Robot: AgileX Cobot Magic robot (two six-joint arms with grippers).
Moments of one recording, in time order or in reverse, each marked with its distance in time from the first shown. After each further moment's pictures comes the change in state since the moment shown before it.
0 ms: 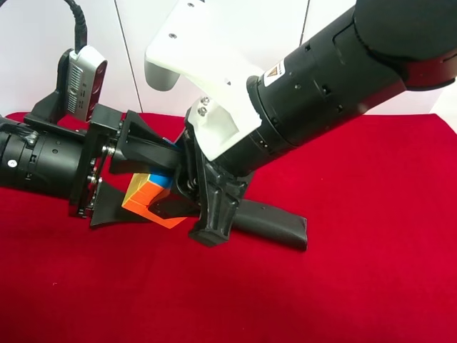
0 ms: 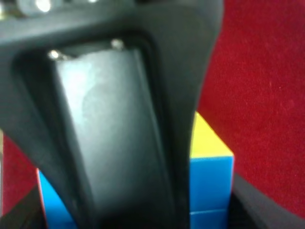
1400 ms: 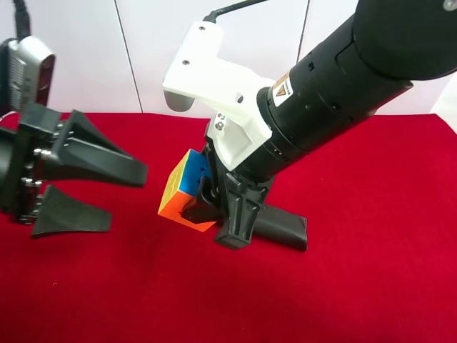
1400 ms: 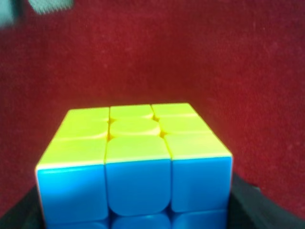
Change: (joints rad) left arm 0.136 -0.146 0.000 0.215 0.143 -0.163; right arm 0.000 0.000 -0.001 -0.237 0.063 0.201
